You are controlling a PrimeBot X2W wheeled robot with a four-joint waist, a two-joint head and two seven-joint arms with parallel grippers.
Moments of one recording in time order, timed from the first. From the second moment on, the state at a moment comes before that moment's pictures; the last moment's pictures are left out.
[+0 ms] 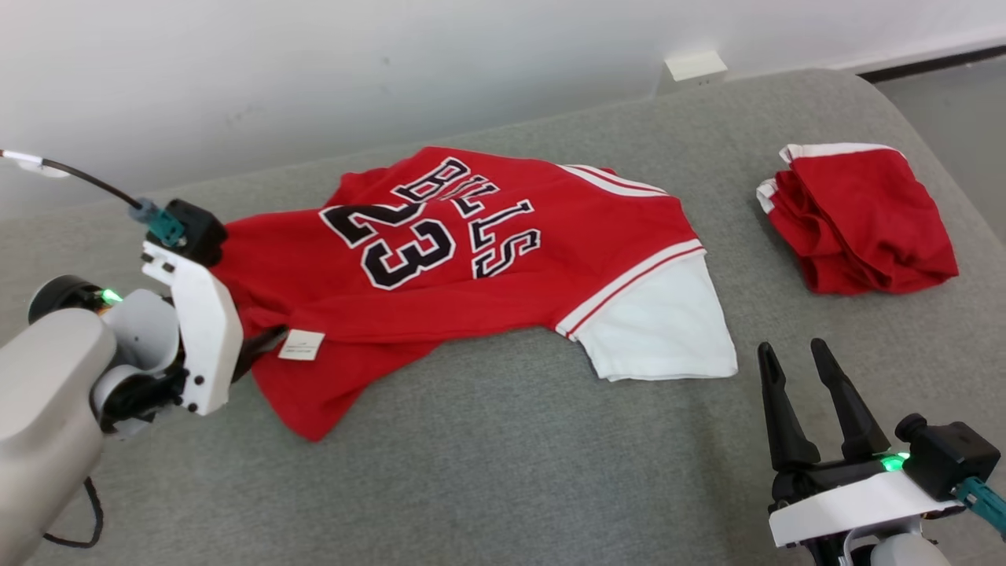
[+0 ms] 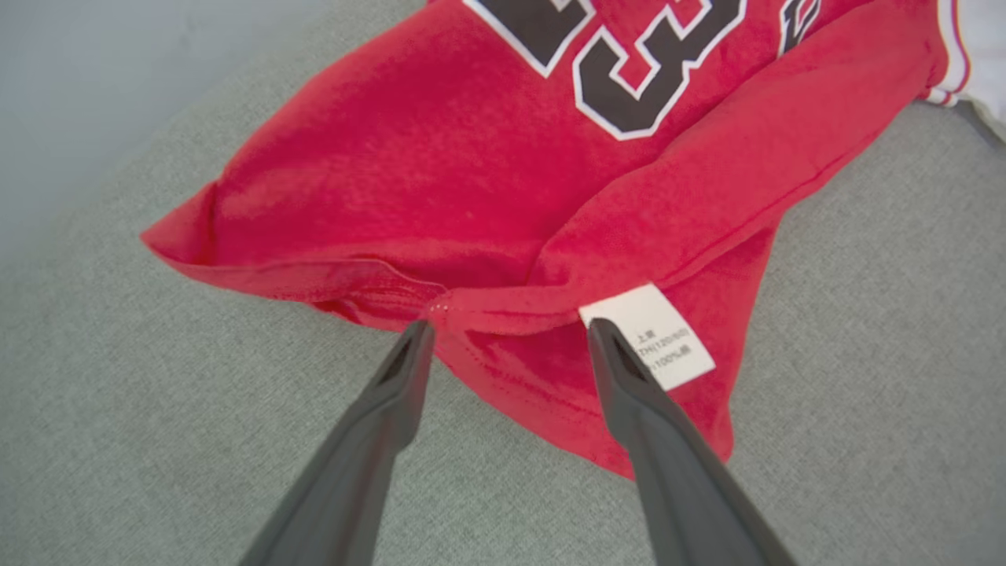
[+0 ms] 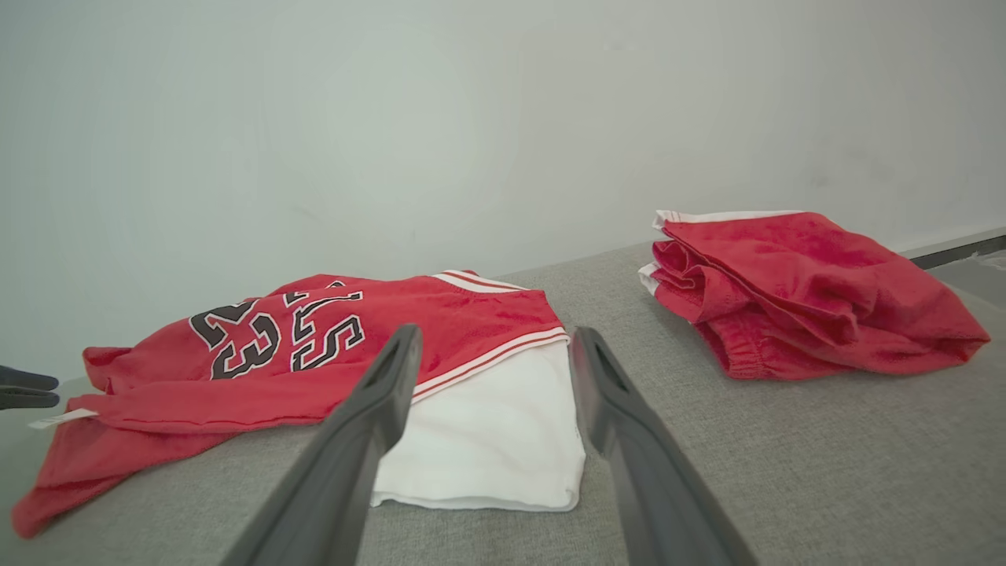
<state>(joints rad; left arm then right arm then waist) -0.96 0.72 -1.02 0.53 -0.95 -0.13 0.49 -0.22 -0.11 0.21 0.24 0.51 0.13 -0.25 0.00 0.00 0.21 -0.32</state>
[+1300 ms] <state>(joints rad) -1.03 0.69 -1.22 0.46 -1.15 -0.13 0.49 -0.20 -0.13 0.20 0.29 0.52 0.13 -0.25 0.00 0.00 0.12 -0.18</state>
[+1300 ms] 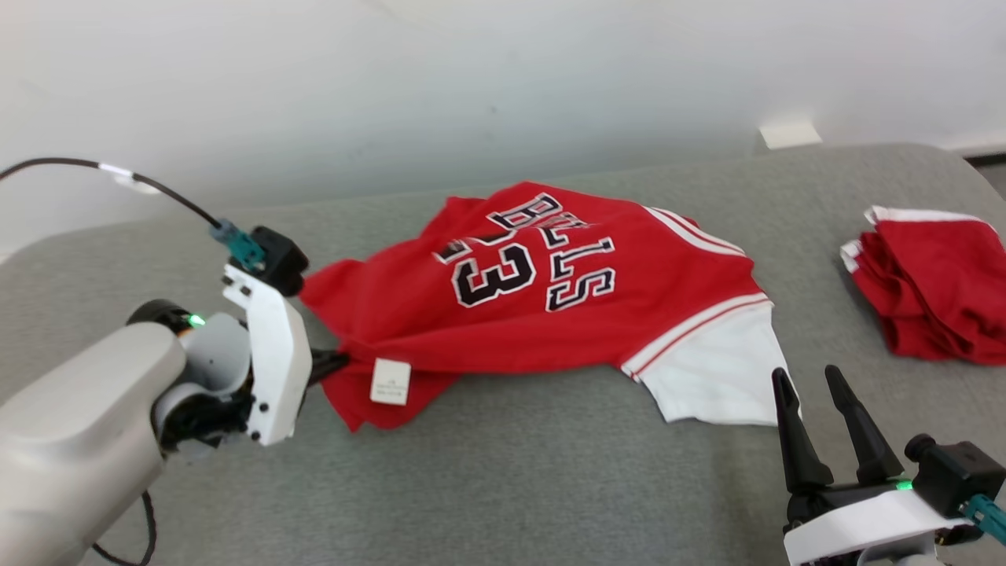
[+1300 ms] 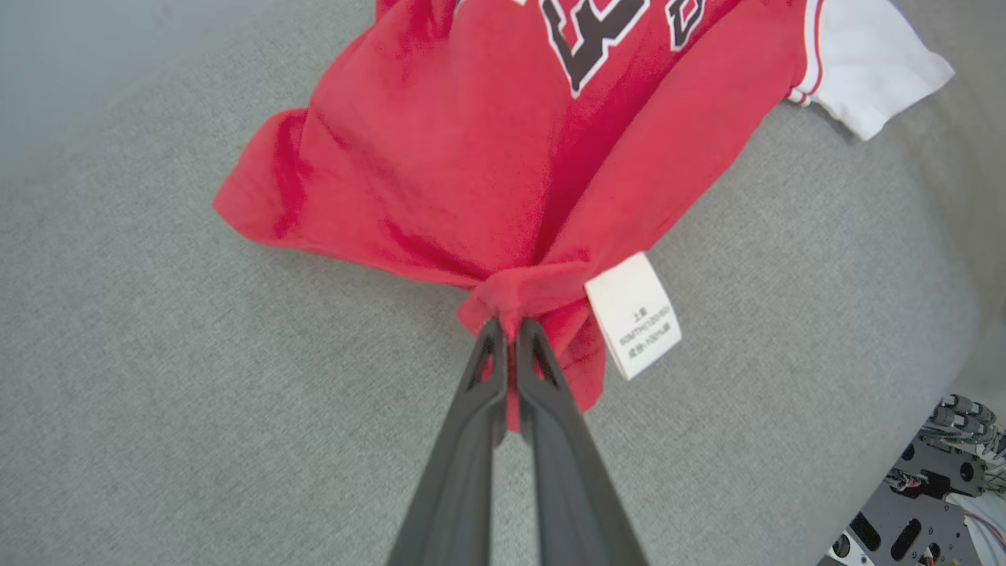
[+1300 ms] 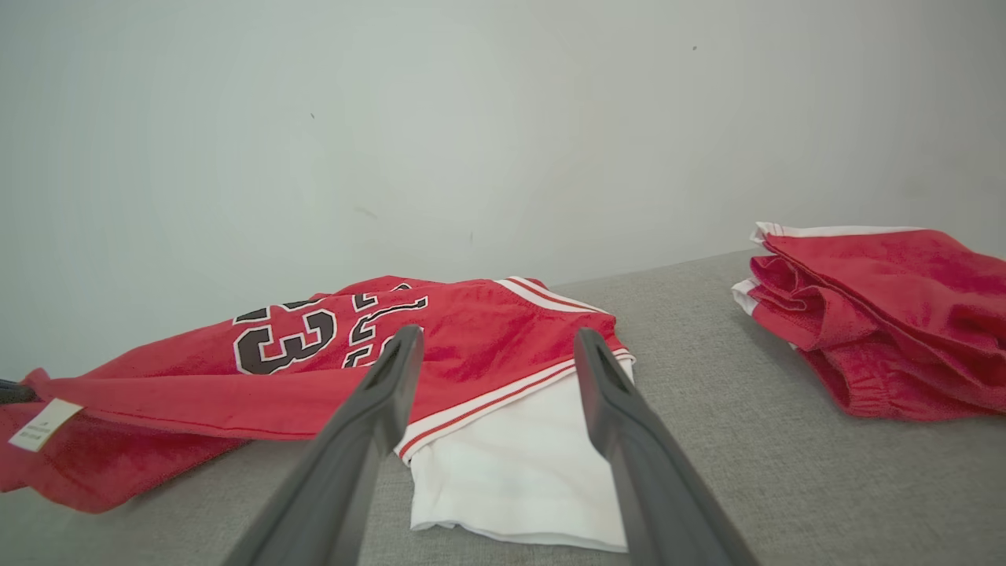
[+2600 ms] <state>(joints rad) -0.70 0.83 -1.05 0.22 -1.27 0.05 0.21 -0.09 -0.13 0.16 0.21 0.49 0.13 -0.18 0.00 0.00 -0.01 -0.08</state>
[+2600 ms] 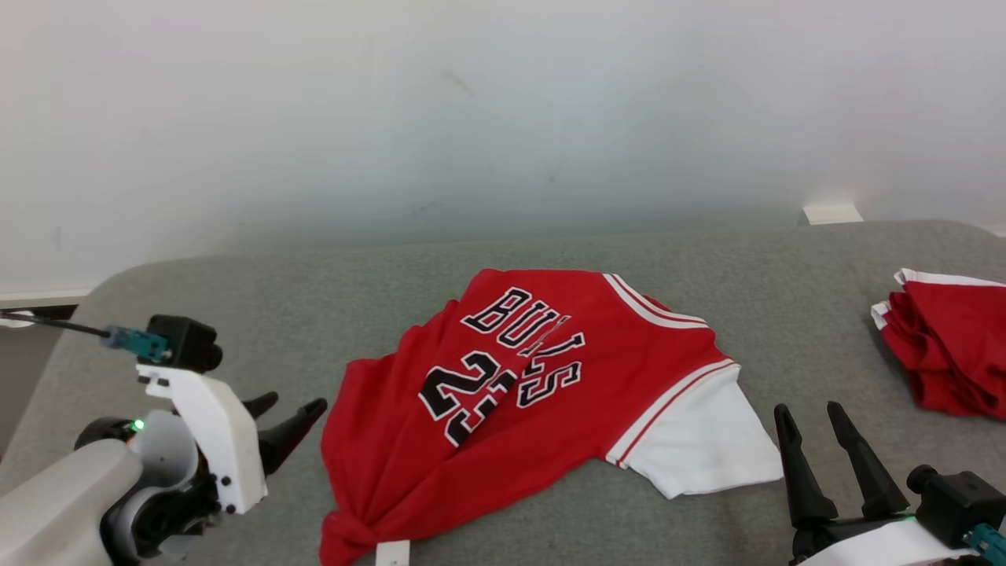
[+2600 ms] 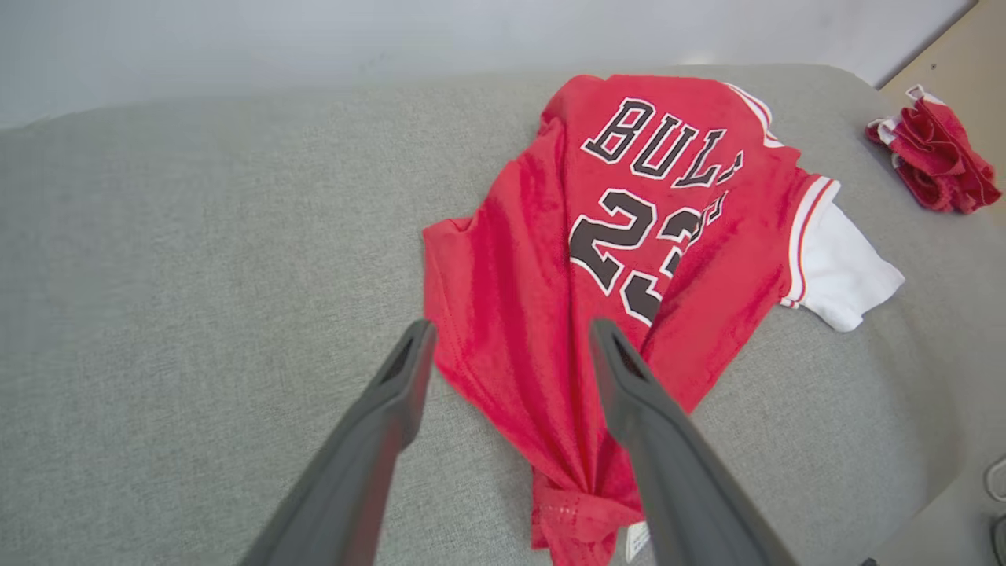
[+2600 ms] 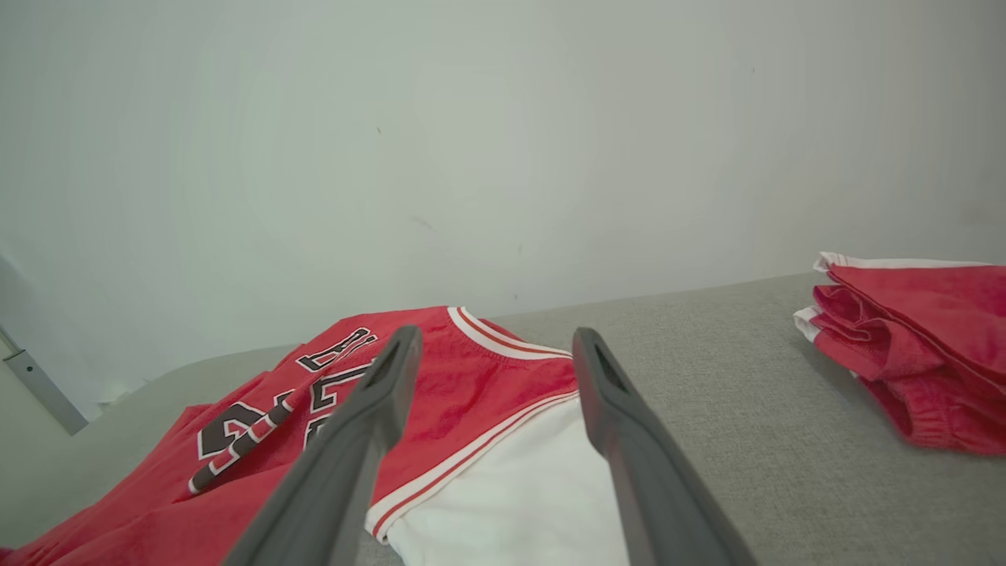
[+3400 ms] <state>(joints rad) -0.89 0.68 -1.09 0.74 -1.28 -0.02 0.43 -0.20 -0.10 0.21 0.26 0.53 0.13 -0.24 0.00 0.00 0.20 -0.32</state>
